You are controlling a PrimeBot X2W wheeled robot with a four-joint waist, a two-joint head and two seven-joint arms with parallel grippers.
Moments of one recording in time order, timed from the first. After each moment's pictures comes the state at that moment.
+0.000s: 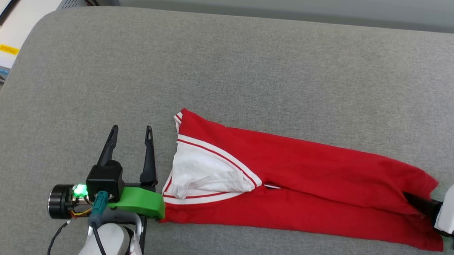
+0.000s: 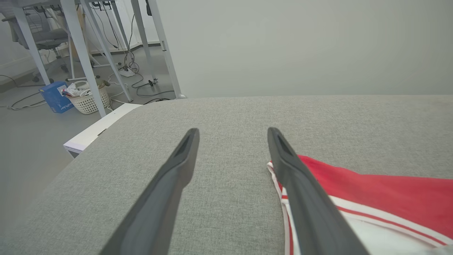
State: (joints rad) left arm -0.18 0.30 -0.38 0.06 -0.31 0.33 -0.26; right arm -0.26 -0.69 0.40 0.35 1.21 0.13 0.56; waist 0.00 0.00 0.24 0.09
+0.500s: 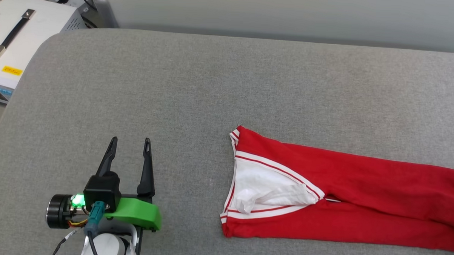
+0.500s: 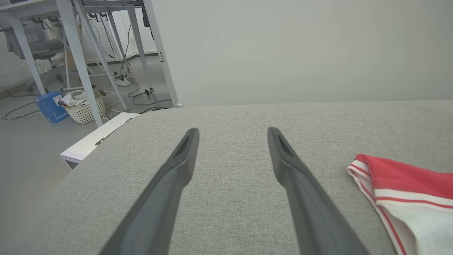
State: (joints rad) left arm -0.11 0.22 -0.25 0.08 -0.21 0.20 -0.26; right arm -0.25 -0.87 0.32 0.48 1.23 0.13 0.52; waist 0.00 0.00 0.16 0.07
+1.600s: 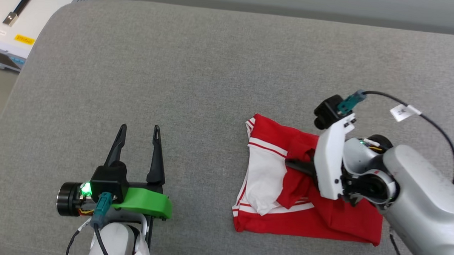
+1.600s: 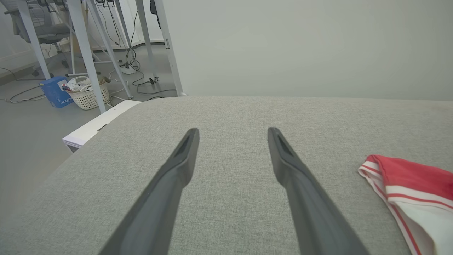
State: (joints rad) left arm -0.13 0.09 -0.14 0.08 -0.10 0.08 -0.26; right arm -0.63 -0.41 0.70 0.21 0.99 0.13 0.76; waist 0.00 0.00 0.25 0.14
